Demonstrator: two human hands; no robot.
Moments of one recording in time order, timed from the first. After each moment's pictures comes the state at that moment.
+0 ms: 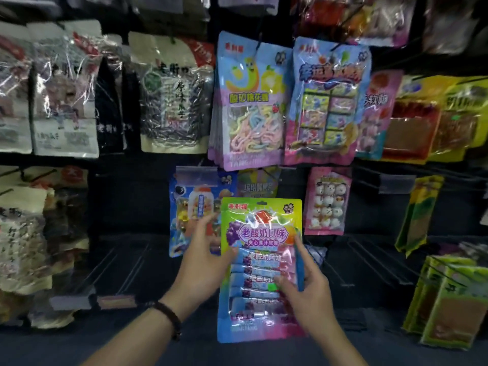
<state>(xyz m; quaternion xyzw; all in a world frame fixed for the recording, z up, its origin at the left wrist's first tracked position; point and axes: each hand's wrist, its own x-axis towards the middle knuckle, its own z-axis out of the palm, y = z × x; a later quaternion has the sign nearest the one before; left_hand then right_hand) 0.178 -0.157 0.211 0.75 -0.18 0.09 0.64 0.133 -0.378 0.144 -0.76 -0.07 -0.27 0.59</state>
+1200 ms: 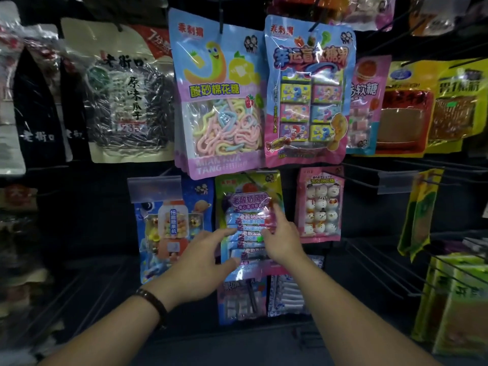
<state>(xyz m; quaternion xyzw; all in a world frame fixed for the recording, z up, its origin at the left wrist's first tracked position) 0.263 -0.190 0.217 0.90 -0.28 0.06 0.33 0.309 -0.420 0.194 -0.87 0.09 -0.22 0.44</state>
